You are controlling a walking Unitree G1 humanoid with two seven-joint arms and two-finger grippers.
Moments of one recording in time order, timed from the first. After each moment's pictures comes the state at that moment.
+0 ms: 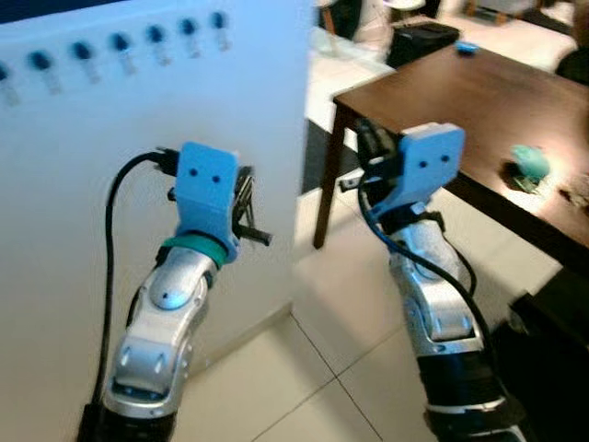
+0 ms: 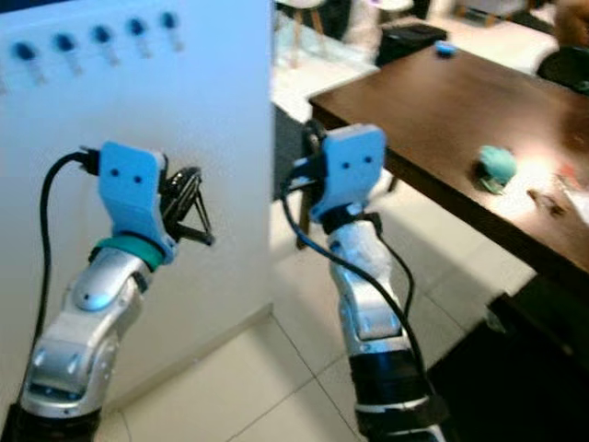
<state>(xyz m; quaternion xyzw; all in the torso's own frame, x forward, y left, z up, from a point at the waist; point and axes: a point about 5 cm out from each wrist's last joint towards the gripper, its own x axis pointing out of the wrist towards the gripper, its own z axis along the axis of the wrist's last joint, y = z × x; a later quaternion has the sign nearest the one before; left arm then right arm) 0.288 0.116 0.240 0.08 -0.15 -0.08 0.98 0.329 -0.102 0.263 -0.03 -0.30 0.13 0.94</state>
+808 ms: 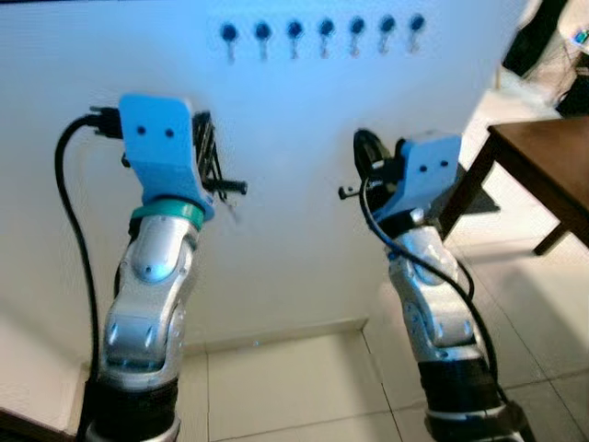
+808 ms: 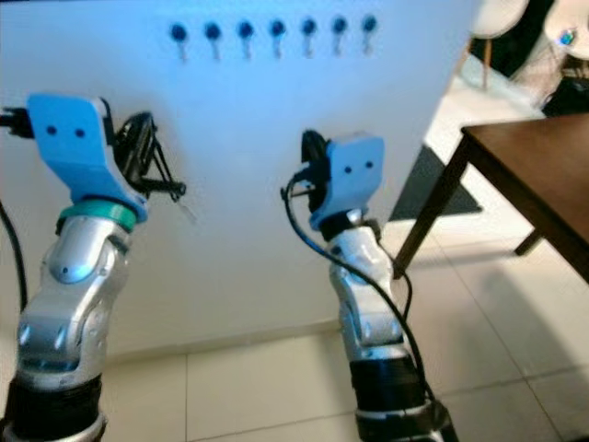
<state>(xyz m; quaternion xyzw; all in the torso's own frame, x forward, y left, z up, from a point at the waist) 0.299 0.115 0.298 0.00 -0.24 -0.02 0.97 0.332 -0.116 0.248 -0.02 -0.26 0.12 0.96</state>
